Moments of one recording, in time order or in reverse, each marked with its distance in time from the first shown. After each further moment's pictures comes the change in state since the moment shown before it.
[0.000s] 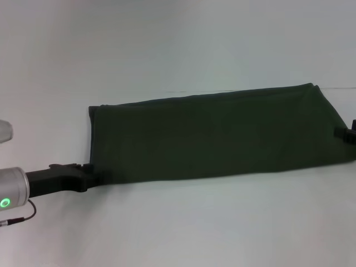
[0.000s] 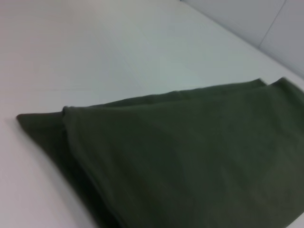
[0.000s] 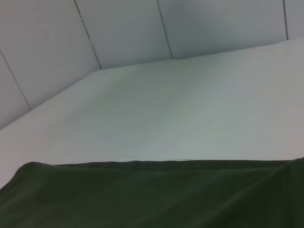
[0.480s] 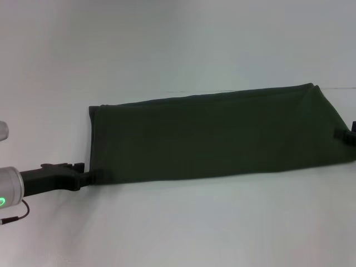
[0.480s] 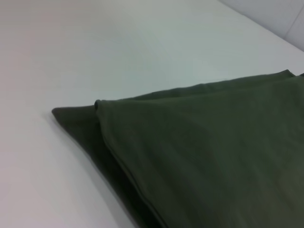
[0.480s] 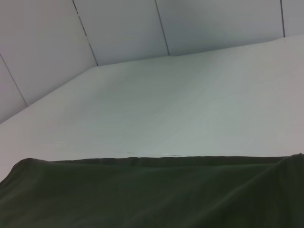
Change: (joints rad) left arm 0.006 -0.005 -0.004 0.023 0.026 -0.043 -0.018; right arm -0.001 0.000 -0.003 0.006 -0.001 0.008 -0.006
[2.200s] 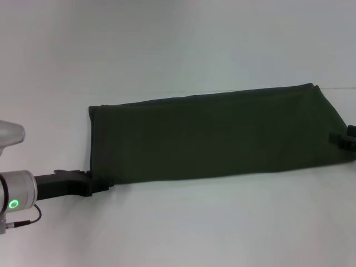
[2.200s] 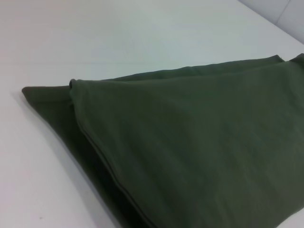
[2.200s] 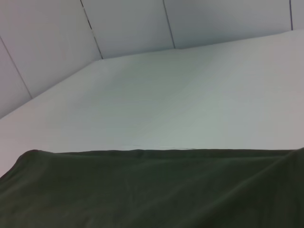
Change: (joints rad) left arm -0.016 -0.008 0.053 -0.026 0.014 -0.016 -0.051; right arm 0.005 0.008 -0.001 0.002 -0.022 -0.001 -0.004
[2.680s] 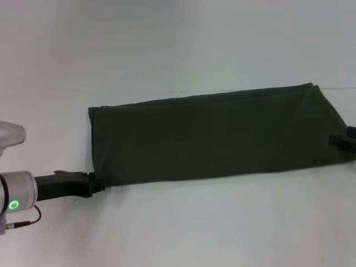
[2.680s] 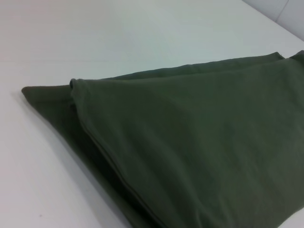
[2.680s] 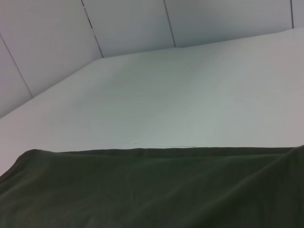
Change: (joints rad) left arm 0.000 0.000 0.003 -0.001 0.005 -0.002 0.000; right arm -0.003 0.001 0.000 0.000 -0.001 -0.003 -0.001
